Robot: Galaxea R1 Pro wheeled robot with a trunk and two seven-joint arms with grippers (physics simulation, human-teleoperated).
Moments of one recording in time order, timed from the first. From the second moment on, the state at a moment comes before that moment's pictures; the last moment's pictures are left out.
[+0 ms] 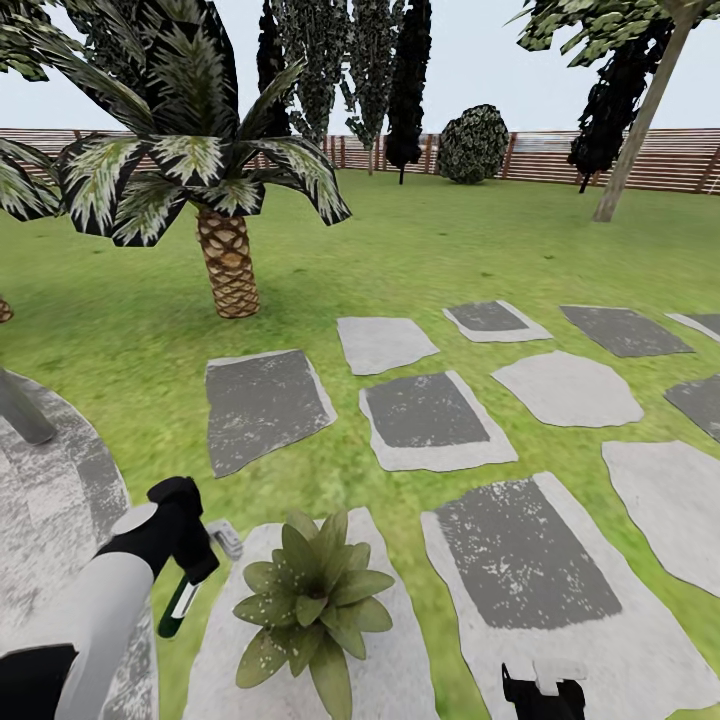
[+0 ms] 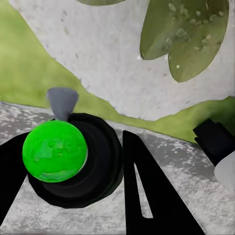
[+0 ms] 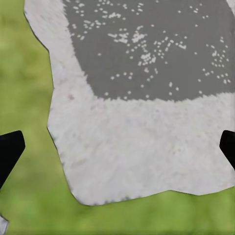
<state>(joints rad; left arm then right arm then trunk) -0.84 0.11 0.08 -0.62 -1.34 0.66 -1.26 -0.36 -0.03 -0.51 -0.25 0.51 -0.39 -0.07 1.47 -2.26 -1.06</state>
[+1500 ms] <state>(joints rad) -0.75 0.17 0.09 -0.63 -1.32 0.65 -1.25 -0.36 -0.03 -0.51 -0.25 0.51 -0.39 -0.07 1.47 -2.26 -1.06</state>
